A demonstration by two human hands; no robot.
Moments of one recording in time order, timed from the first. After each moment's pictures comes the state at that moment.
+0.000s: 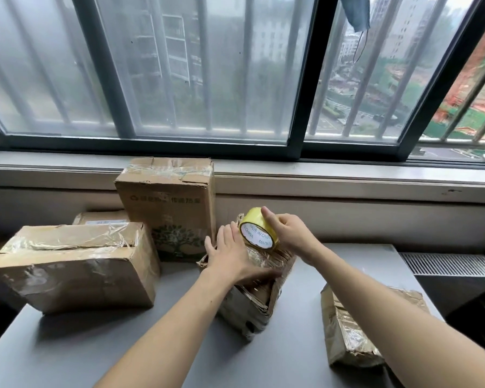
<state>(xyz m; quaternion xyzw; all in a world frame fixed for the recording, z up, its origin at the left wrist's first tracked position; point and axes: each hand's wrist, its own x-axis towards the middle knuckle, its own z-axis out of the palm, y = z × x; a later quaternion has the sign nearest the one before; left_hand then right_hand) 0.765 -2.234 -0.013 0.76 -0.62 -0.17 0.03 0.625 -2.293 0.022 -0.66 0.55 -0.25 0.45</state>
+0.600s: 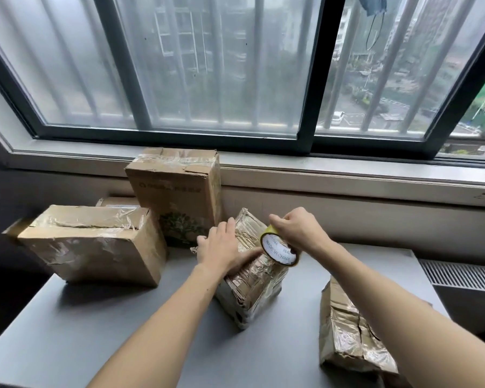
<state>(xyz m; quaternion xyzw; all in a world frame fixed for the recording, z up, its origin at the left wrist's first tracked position) 0.755 -2.235 -0.034 0.81 -0.59 -0.06 0.05 0.586 -2.303 0.031 -0.73 0.59 -0.16 0.31</state>
